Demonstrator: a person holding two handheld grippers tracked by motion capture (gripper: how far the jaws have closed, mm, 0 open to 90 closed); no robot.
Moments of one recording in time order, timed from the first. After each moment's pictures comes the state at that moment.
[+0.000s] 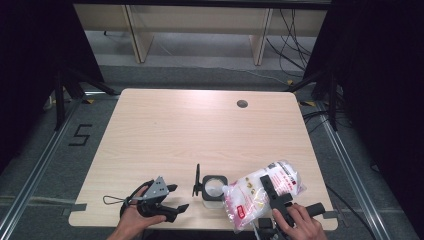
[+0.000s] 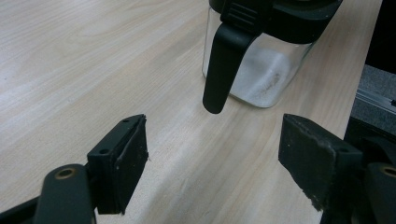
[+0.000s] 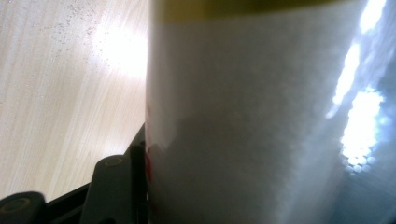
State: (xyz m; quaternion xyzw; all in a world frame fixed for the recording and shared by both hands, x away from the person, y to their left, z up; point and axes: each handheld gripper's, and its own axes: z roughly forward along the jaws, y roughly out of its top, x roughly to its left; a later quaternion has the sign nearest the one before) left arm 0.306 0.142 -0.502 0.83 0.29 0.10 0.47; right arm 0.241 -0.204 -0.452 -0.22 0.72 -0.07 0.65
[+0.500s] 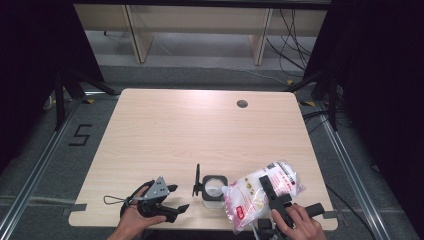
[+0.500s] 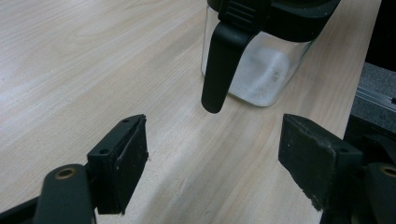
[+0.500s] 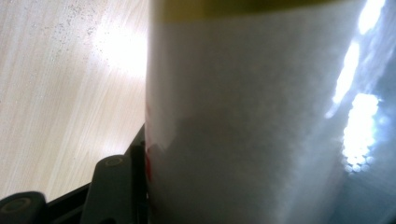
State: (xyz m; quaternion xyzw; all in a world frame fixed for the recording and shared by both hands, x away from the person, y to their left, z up) left arm 0.307 0.143 -0.501 0.84 0.28 0.10 0.45; right arm 0.240 -0.203 -0.454 -0.22 0.72 -0.07 0.66
